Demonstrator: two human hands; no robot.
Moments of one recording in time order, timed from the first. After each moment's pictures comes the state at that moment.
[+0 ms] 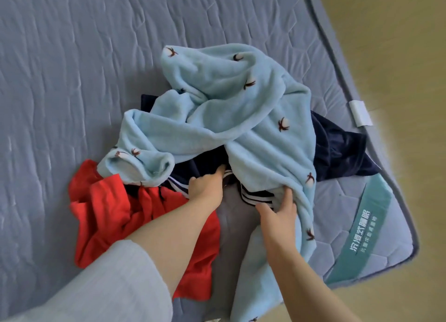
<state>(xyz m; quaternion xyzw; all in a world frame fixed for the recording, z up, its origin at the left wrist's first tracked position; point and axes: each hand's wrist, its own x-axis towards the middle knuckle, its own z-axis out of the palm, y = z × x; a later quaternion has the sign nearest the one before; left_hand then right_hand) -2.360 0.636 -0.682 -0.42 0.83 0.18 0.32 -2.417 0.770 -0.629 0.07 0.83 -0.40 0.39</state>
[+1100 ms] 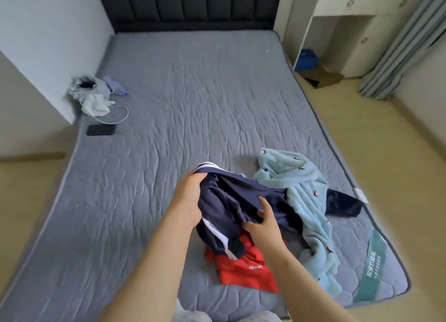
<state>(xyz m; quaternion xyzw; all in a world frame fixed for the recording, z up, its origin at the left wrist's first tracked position) -2.051 0.579 -0.265 -0.59 0.35 0.68 -0.27 -2.156 0.695 -0.344 -0.16 0.76 -0.46 0.43</state>
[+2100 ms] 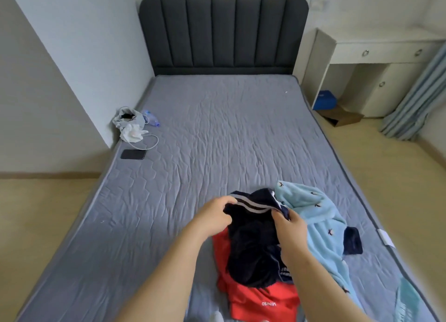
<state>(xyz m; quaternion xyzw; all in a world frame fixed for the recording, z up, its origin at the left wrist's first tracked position) -2.028 0.580 -0.268 -0.50 0.73 0.46 -0.05 -2.170 0.674 -0.293 -0.13 0.77 -0.53 0.34</state>
